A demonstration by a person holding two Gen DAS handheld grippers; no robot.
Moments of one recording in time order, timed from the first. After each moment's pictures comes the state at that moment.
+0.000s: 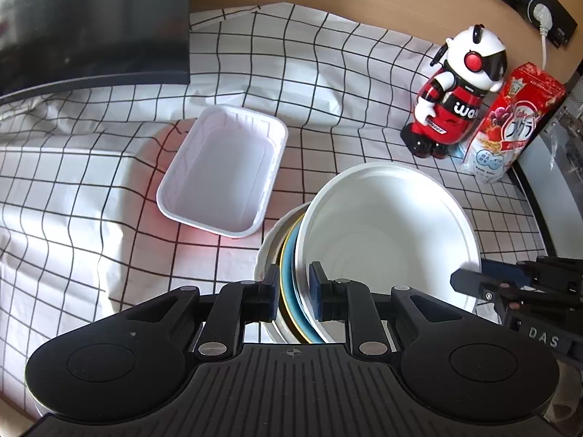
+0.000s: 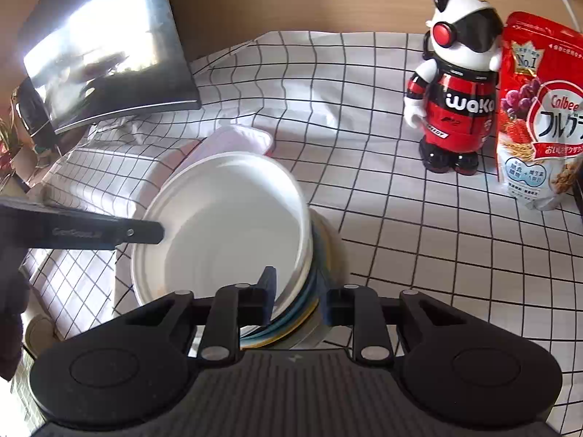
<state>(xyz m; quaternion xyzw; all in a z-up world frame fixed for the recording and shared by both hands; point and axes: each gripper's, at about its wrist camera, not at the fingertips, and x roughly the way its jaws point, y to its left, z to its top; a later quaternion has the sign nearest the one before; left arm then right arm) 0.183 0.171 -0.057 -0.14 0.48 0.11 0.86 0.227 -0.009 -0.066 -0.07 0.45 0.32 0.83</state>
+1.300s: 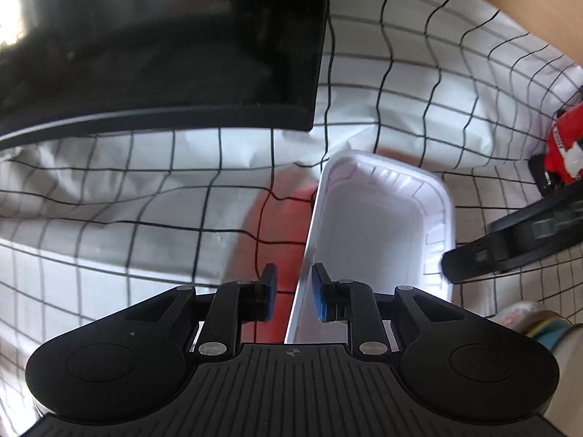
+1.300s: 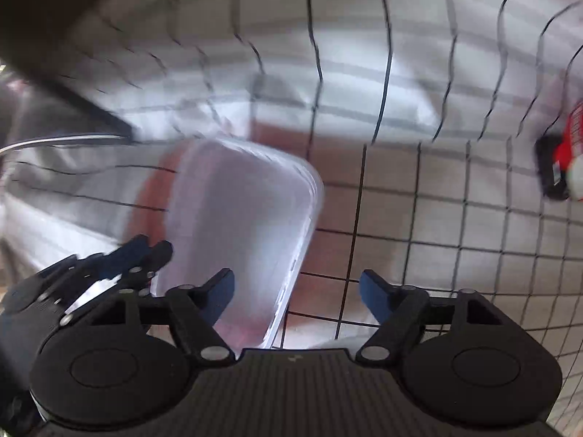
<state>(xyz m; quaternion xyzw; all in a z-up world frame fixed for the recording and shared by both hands) 0.308 0.336 -0.129 -0.12 0.55 0.13 0.82 0.417 0.213 -0.135 -0.08 0.71 0.20 0.67</state>
